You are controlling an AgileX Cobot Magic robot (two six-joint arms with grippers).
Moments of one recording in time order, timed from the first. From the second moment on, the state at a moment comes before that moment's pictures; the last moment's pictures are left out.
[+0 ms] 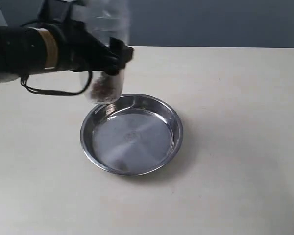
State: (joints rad) left arm -0.42 1.44 -0.86 0.85 -0.04 -1.05; right arm -0.13 0.00 0.00 0.07 0.32 -0.04
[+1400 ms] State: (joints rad) left arm -0.47 1.48 -0.86 0.62 -0.19 -0.96; right arm -0.13 0.00 0.00 0.07 0.32 -0.04
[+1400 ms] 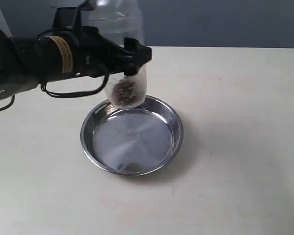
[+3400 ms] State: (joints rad) left arm -0.61 1.40 -0.75 0.86 -0.13 -0.89; right arm -0.13 0.00 0.00 0.07 0.32 -0.04
